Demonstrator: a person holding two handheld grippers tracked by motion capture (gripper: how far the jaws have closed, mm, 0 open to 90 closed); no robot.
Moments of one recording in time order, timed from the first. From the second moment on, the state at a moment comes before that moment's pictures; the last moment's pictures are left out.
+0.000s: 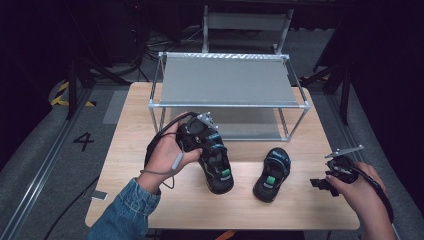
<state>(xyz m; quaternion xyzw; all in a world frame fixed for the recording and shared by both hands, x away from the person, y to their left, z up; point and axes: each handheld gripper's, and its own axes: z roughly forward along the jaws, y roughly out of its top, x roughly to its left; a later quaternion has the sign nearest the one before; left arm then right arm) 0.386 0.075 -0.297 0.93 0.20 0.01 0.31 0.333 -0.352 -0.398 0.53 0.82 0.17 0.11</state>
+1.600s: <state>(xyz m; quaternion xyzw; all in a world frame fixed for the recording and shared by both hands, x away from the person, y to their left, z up) 0.484 0.057 -0.187 0.93 0.16 0.10 0.31 0.333 -0.356 -0.391 0.53 0.82 0.20 0.11</state>
